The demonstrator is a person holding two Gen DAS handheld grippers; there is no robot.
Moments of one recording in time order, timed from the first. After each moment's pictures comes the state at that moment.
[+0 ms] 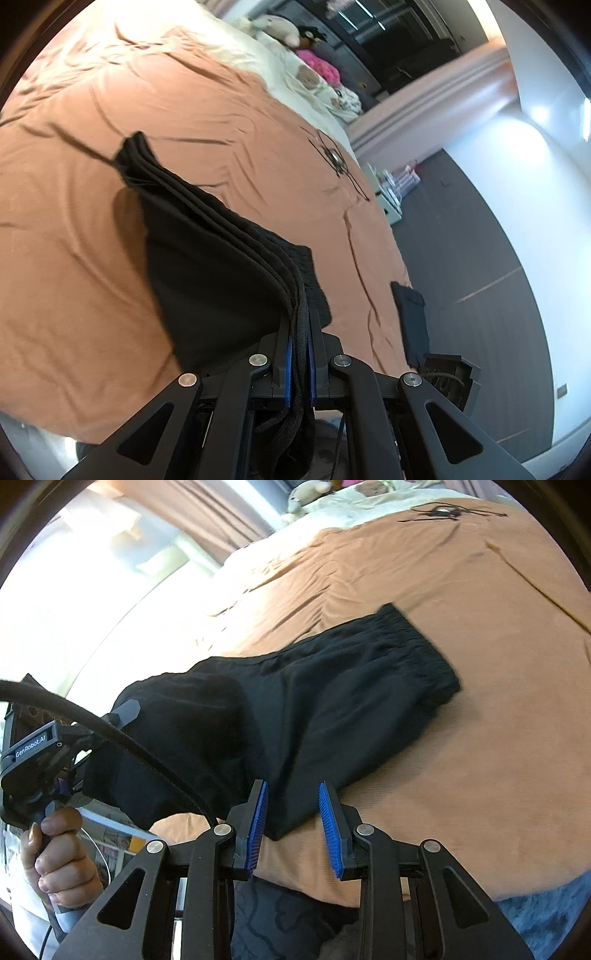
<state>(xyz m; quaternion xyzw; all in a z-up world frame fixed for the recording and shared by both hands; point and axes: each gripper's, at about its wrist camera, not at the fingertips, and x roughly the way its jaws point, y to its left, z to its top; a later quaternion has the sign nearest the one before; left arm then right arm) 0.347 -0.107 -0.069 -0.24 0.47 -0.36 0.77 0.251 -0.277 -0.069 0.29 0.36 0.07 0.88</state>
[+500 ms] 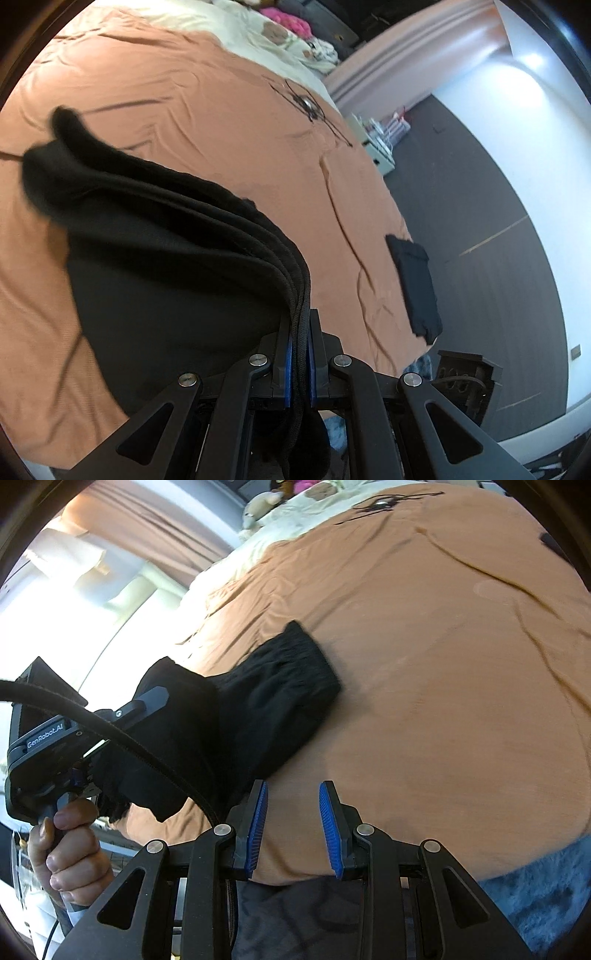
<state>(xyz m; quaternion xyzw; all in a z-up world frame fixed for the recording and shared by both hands) 0.350 -0.232 -0.090 -0.16 0.51 -0.40 0.74 0.197 -0.346 -0.077 0.34 0.36 0.03 0.87</state>
